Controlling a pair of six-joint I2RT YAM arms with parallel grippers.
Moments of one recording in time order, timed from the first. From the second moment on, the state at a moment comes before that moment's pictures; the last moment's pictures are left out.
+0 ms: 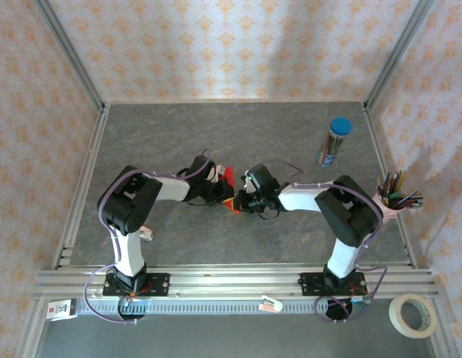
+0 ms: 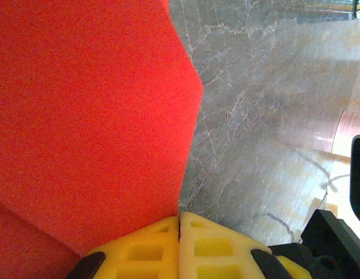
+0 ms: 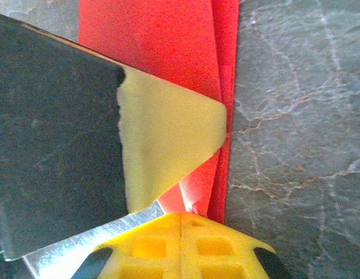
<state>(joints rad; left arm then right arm) -0.47 1.90 0.89 0.10 0.59 -0.85 0.68 1.76 0.82 -0.01 -0.44 0.71</state>
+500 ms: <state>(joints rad) -0.47 1.90 0.90 0.09 0.59 -0.85 0.69 1.74 0.81 -0.03 -0.43 0.69</state>
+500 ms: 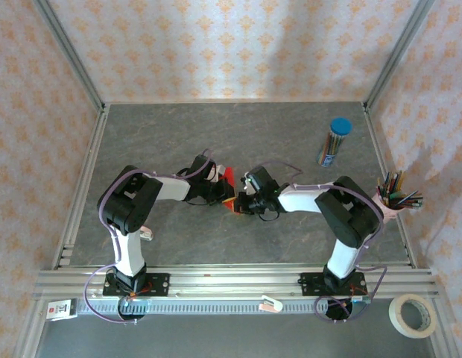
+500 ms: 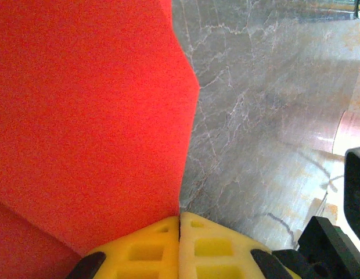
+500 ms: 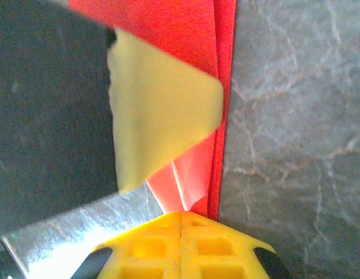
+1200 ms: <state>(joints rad) -0.47 1.90 0.90 0.09 0.59 -0.85 0.70 1.71 0.84 -0.04 -0.37 0.70</state>
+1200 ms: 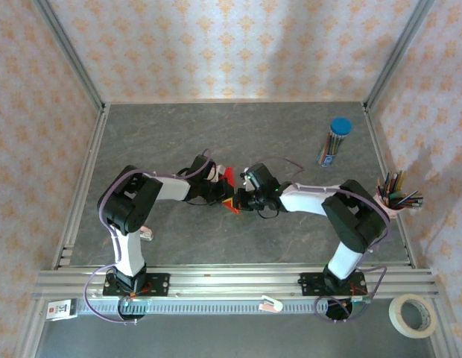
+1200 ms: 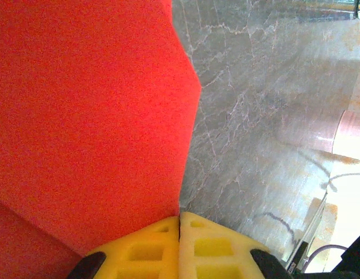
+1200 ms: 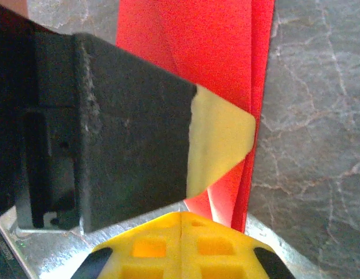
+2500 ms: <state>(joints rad) -0.38 1.95 1.00 0.03 0.60 -0.75 0.70 1.77 0.85 -0.06 -0.34 0.65</state>
